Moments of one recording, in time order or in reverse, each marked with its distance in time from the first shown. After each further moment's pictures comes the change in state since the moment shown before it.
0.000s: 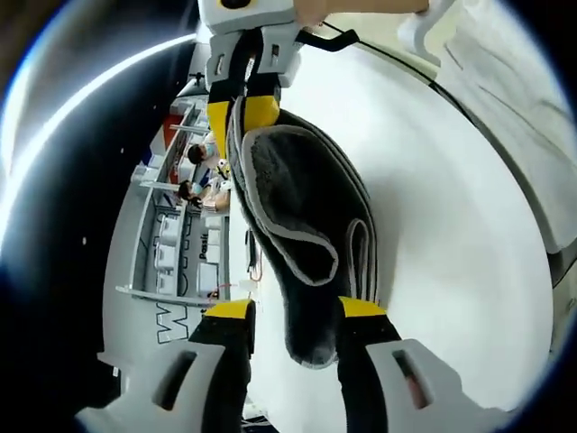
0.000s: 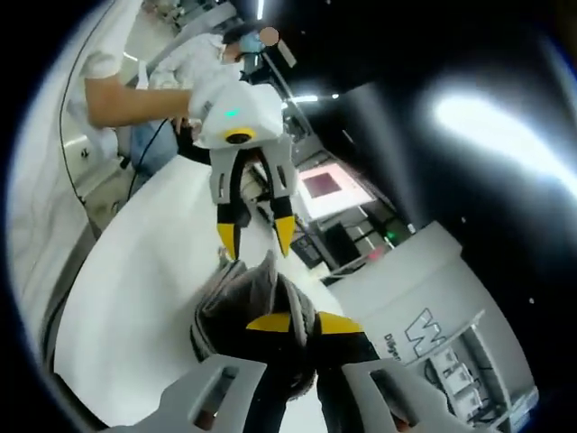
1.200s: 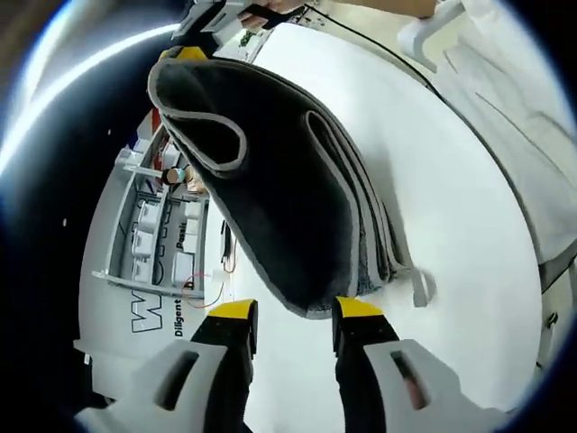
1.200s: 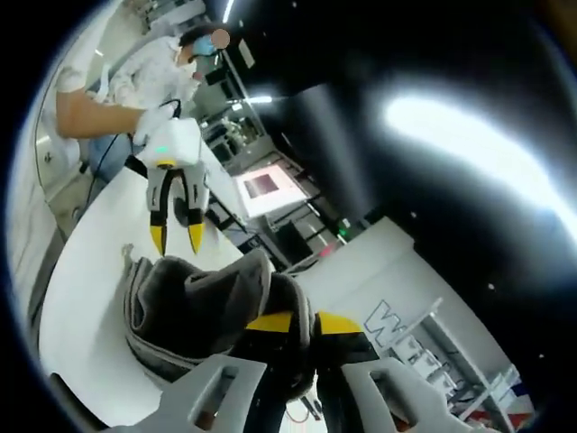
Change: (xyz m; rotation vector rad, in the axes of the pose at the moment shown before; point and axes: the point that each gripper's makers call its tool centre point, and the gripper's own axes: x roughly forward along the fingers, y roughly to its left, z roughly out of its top) left arm 0.021 -0.023 -0.020 -0.078 0.028 -0.117; right arm -0.051 -0.074 -0.010 0.041 0.002 -0.223
